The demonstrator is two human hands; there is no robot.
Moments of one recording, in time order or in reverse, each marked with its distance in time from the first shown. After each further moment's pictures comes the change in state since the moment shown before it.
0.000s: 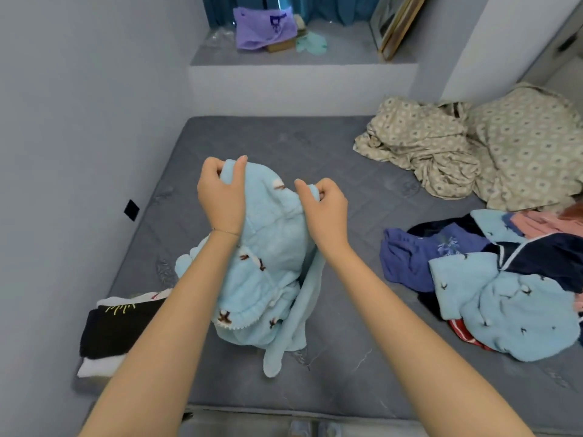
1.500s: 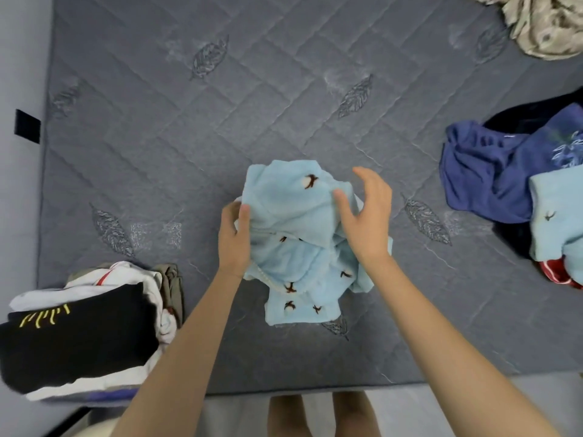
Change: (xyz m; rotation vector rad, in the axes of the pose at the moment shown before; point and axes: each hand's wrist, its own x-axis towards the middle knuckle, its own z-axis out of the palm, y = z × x) left_hand -0.056 -0.399 0.052 0.111 -0.546 -0.592; right_hand 0.043 0.367 0.072 -0.522 0.051 0.059
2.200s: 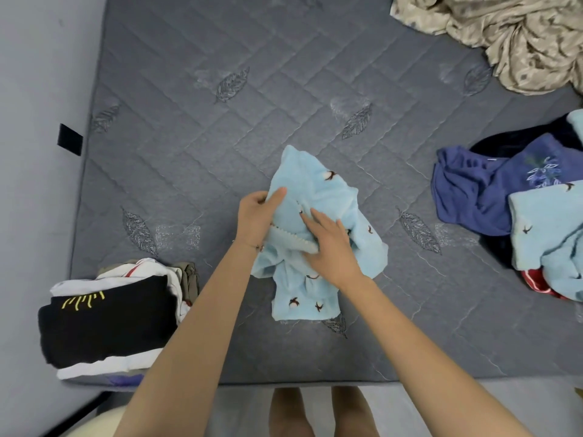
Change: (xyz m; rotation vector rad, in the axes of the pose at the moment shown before) left_hand -0.008 0.094 -0.008 -0.104 -0.133 -0.068; right_hand -0.049 -0.062 -0.009 -0.221 -0.616 -0.071
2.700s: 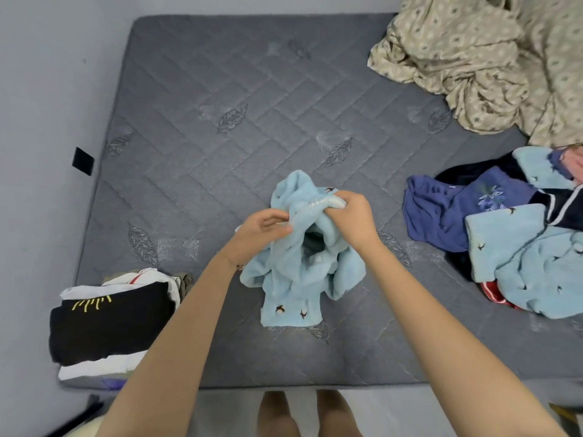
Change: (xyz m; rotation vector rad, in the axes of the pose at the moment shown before) left_hand -0.064 0.059 -0.013 0.098 -0.435 0.093; right_hand -0.003 -0.050 -0.129 0.396 0.272 0.200
